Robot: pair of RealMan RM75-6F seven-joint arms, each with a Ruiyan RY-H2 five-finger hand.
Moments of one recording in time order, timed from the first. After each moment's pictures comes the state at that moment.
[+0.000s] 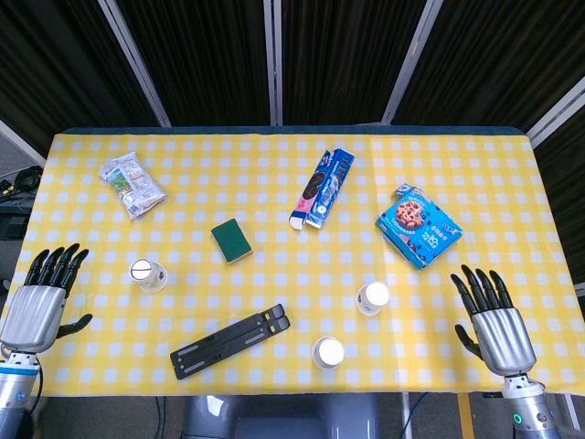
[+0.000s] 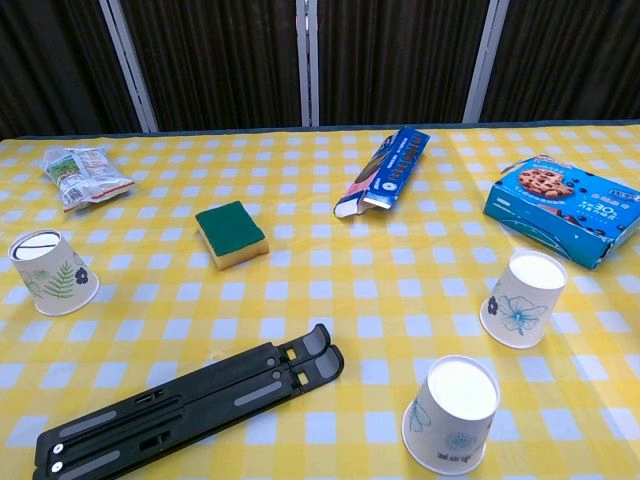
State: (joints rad) left arm -0.14 -1.15 -0.03 -1.73 1.50 1.45 0.27; right arm 0.10 -1.28 0.01 -1.53 -1.67 1.53 -0.24
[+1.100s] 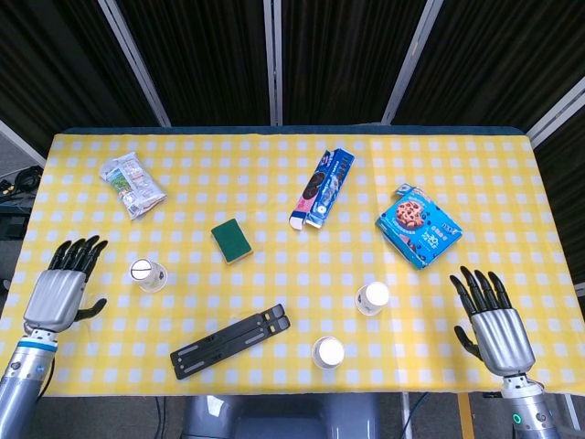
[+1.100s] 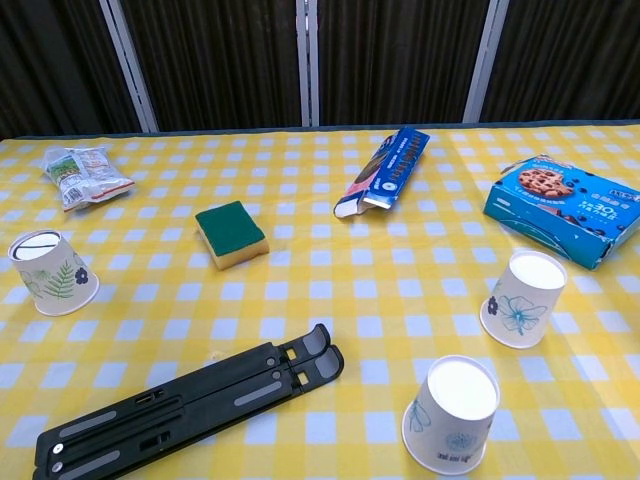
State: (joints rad) left arm -0.25 -1.19 -0.08 -1.69 1.37 1.25 0.27; right arm 0.10 -1.28 0.01 -1.53 -1.66 1.52 -0.24
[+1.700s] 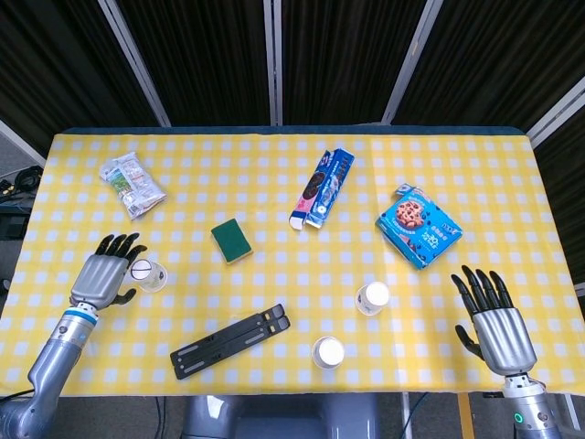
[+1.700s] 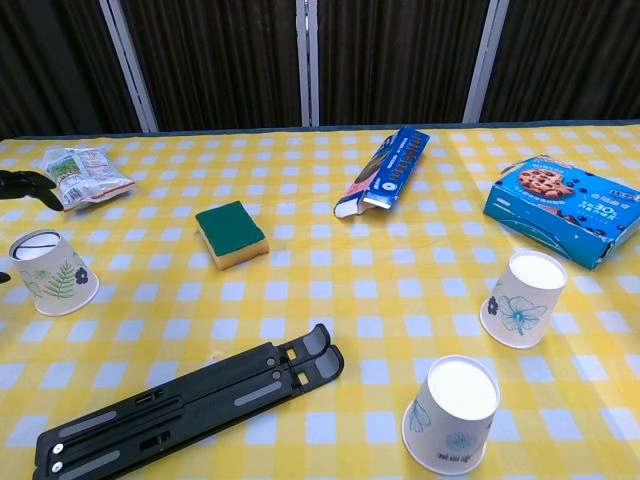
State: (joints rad) left arm -0.43 -1.27 -0.12 -1.63 1.14 1.01 0.43; right arm 0.10 -1.27 0.01 -1.53 -1.66 1.52 -0.22
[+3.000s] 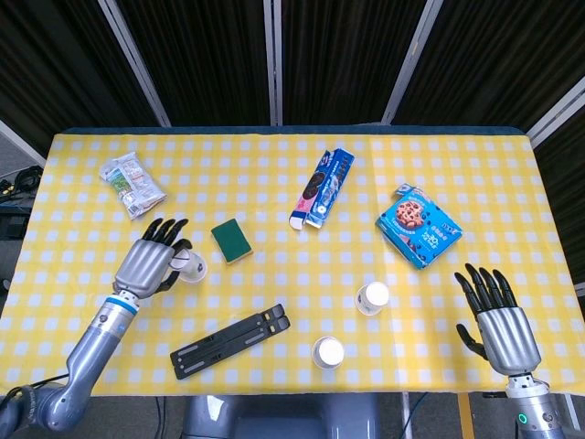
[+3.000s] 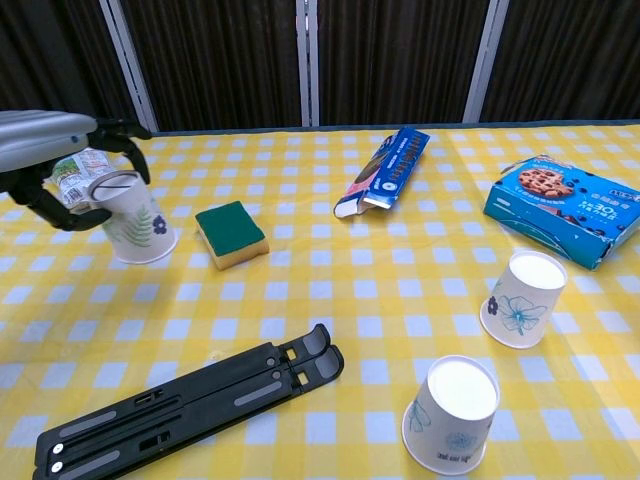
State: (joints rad) left arm -0.58 -1.32 -0.17 -1.81 1.08 1.06 0.58; right arm 0.10 -1.25 0.02 -1.54 -1.66 1.53 -0.17
